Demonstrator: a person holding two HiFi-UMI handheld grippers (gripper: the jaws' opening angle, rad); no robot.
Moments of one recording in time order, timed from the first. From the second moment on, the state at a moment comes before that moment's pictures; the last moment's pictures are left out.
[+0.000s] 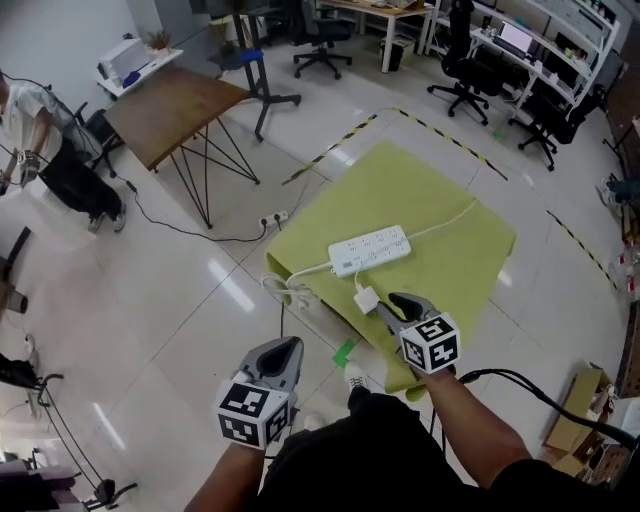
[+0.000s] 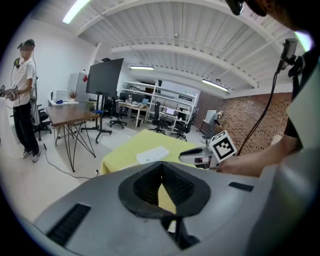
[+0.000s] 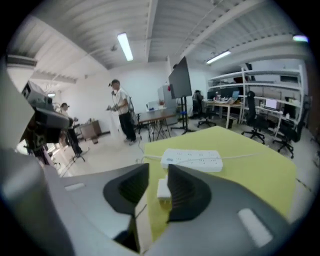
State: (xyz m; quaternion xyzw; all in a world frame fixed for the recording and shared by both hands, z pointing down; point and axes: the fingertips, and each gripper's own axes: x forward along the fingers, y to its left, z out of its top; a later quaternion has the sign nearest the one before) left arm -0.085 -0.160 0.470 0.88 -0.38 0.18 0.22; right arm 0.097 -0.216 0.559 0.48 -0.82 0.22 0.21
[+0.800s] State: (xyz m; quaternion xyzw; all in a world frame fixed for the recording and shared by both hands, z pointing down) left arm -0.046 -0.044 0.422 0.94 -0.28 0.12 0.17; right arm 0.093 0.049 0.384 0.56 -0.81 0.17 0.00
